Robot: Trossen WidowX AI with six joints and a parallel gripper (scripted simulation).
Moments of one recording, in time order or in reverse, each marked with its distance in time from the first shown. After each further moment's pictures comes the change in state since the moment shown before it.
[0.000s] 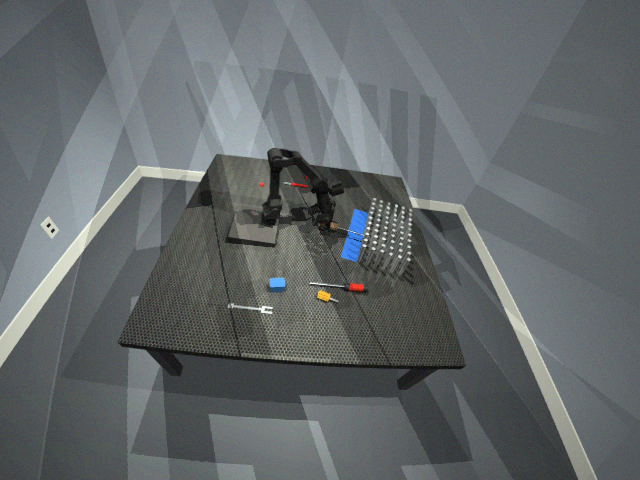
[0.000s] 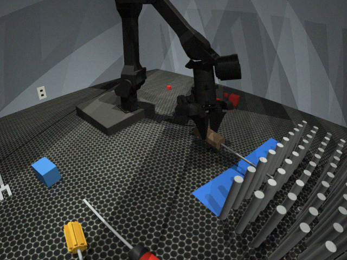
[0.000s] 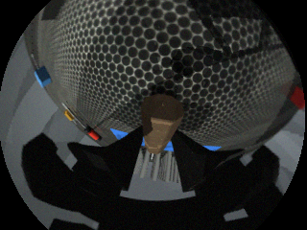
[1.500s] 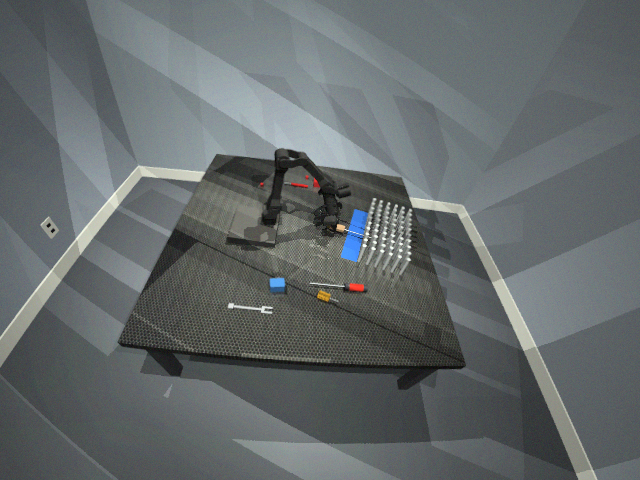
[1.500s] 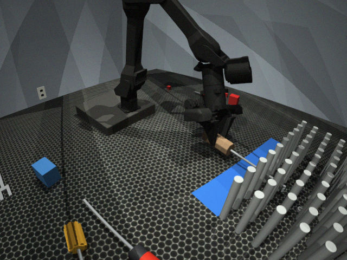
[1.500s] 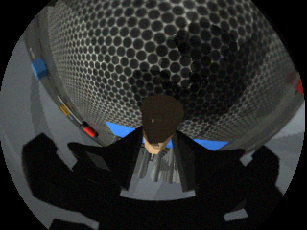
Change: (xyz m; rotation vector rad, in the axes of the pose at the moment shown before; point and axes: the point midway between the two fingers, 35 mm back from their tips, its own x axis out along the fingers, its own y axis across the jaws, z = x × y) arm 0.013 0.000 -0.032 0.001 0.002 0.000
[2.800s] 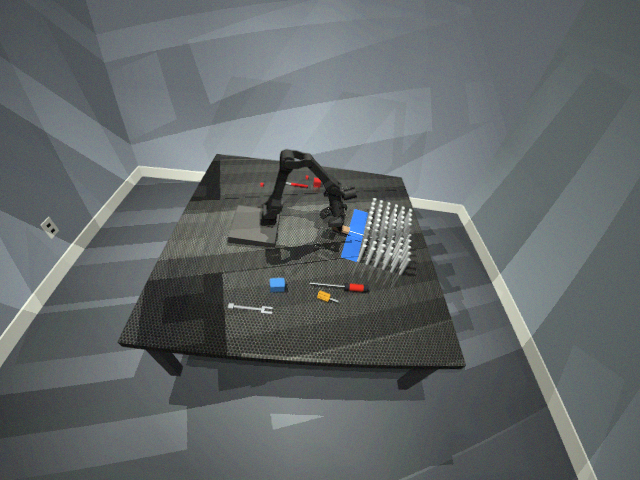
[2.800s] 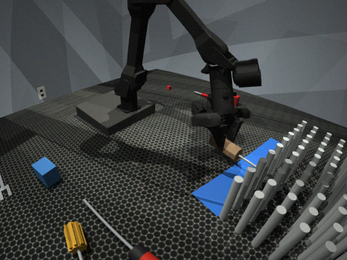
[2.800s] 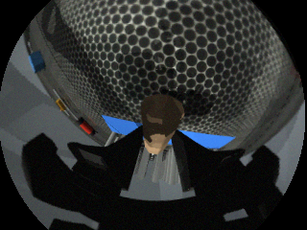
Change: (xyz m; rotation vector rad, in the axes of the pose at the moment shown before) arm 0.010 0.000 -0.026 0.001 0.003 -0.001
